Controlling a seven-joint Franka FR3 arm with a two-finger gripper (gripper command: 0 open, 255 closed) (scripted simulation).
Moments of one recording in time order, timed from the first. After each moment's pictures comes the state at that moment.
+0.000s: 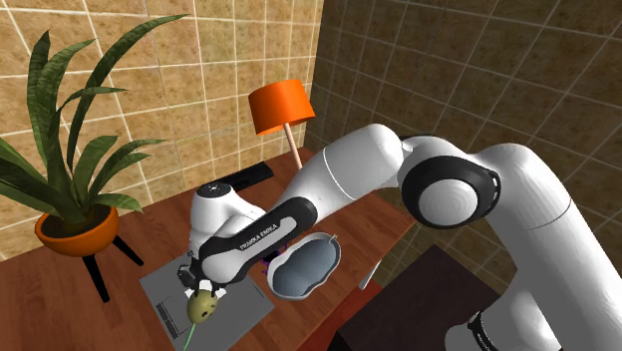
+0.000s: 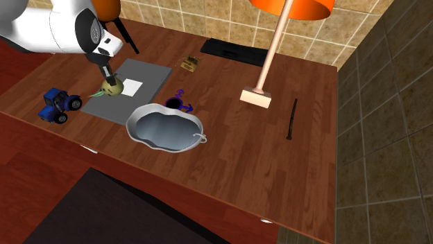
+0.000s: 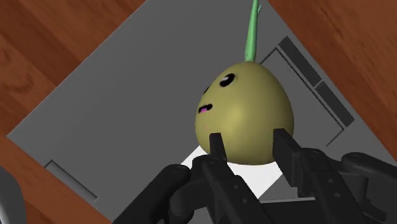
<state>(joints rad) 0.47 0.92 0.25 -1.53 -0.03 2.49 1.19</state>
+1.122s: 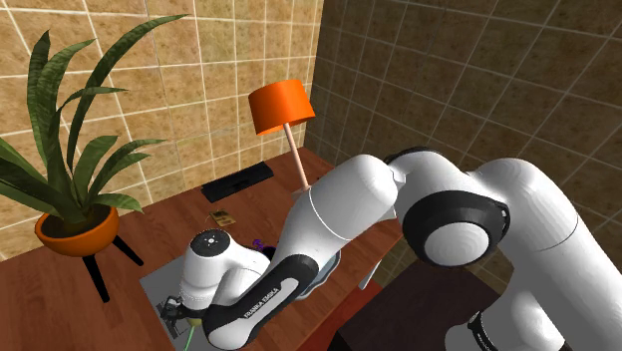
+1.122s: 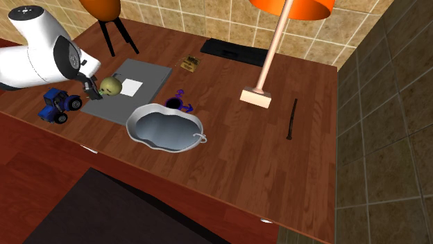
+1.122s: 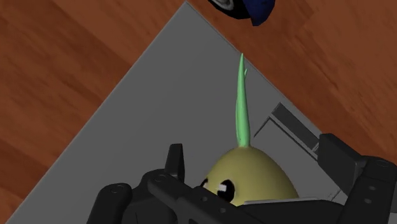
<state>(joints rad) 0.67 0.94 0.15 -1.63 -0.07 2.76 1.45</state>
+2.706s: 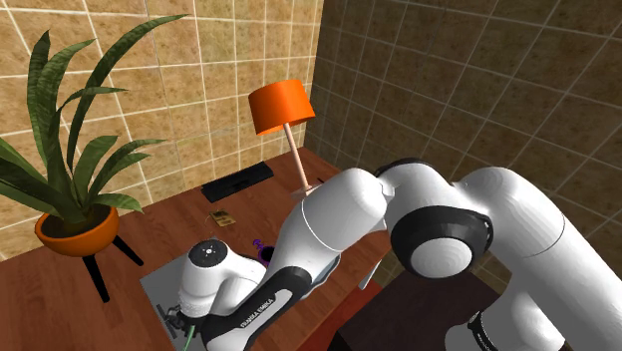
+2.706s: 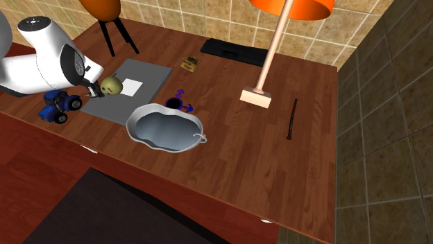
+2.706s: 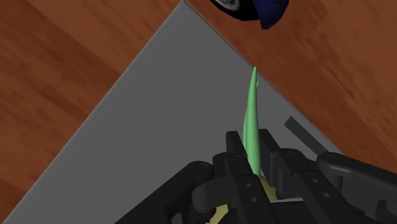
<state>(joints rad) 0.69 1.02 0.14 -1.56 -0.07 2.78 1.46</state>
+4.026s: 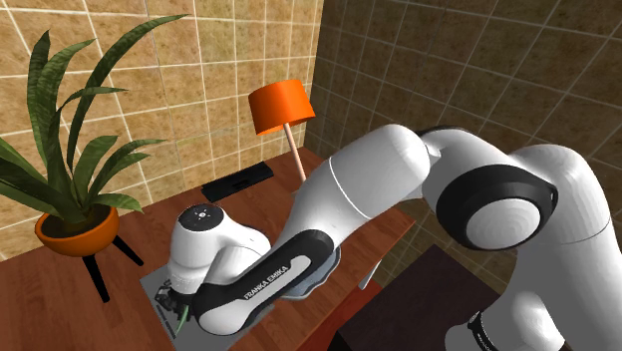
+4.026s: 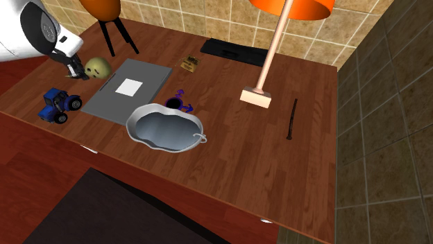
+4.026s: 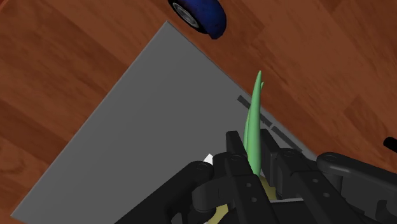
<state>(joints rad) 0.67 0.79 0.16 -1.68 -0.06 2.66 1.47</state>
